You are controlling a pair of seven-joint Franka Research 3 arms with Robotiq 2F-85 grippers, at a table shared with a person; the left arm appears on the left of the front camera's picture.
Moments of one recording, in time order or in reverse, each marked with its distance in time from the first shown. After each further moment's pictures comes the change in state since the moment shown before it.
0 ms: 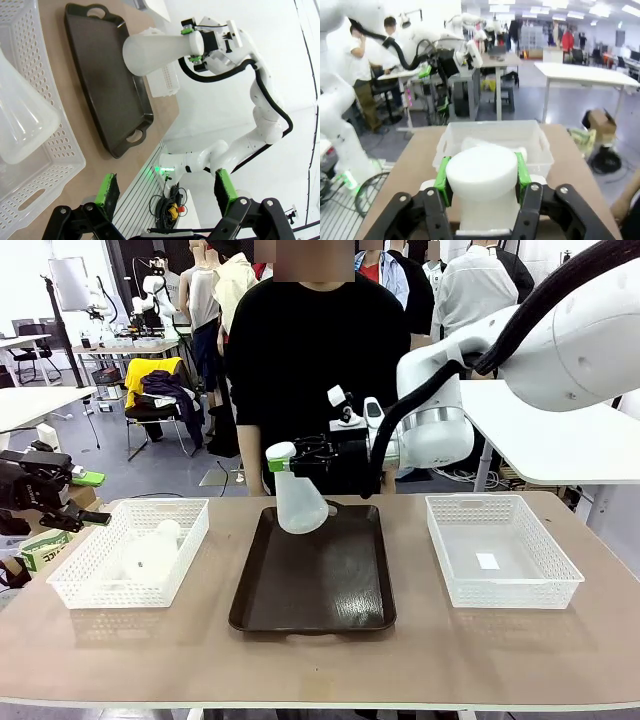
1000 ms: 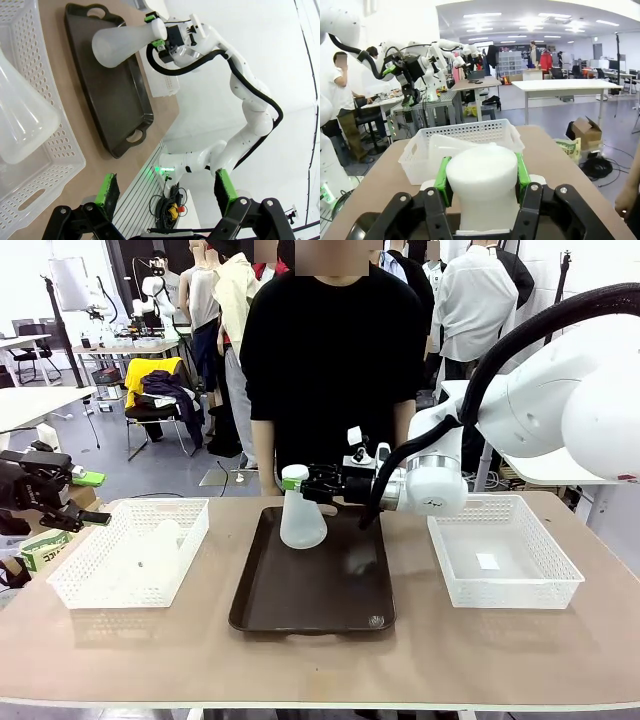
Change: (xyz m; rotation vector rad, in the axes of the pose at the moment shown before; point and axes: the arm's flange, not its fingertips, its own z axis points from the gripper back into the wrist) left arm 0.000 0.000 0.000 0.000 0.000 0.000; right arm -0.089 -0.034 0.009 -0.110 -0.125 -0.055
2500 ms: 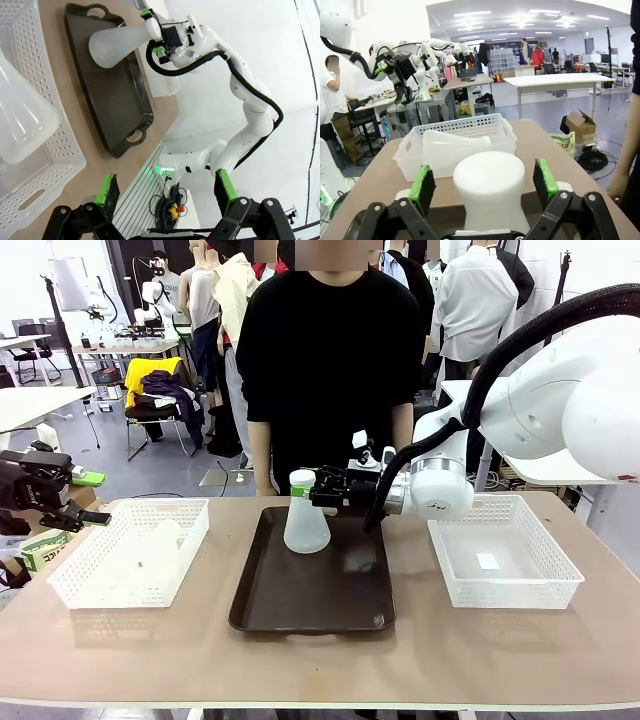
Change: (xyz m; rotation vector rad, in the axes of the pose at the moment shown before) left arm 0.000 0.000 0.000 0.000 0.000 0.000; right arm -0.004 0.000 0.011 -0.041 0.011 -0.017
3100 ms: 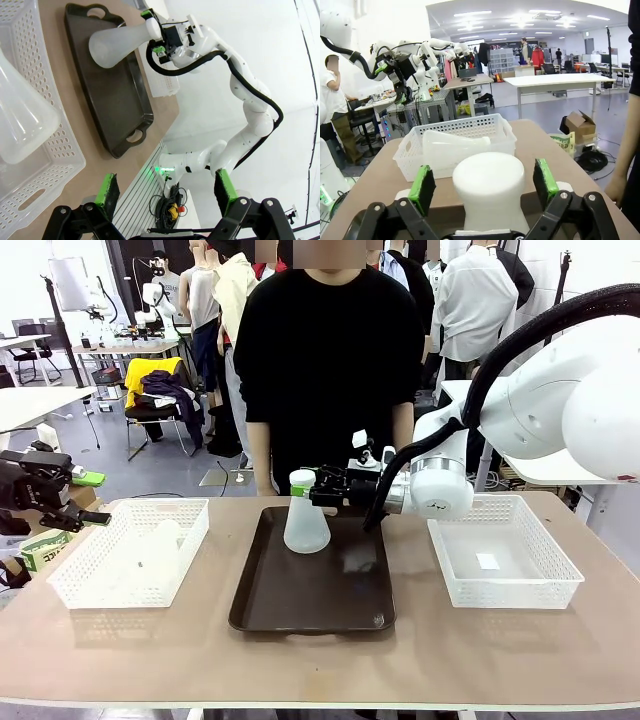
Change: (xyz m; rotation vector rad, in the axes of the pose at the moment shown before) left arm 0.000 0.000 0.000 0.000 0.000 0.000; right arm 0.000 0.000 0.000 0.000 0.001 0.002
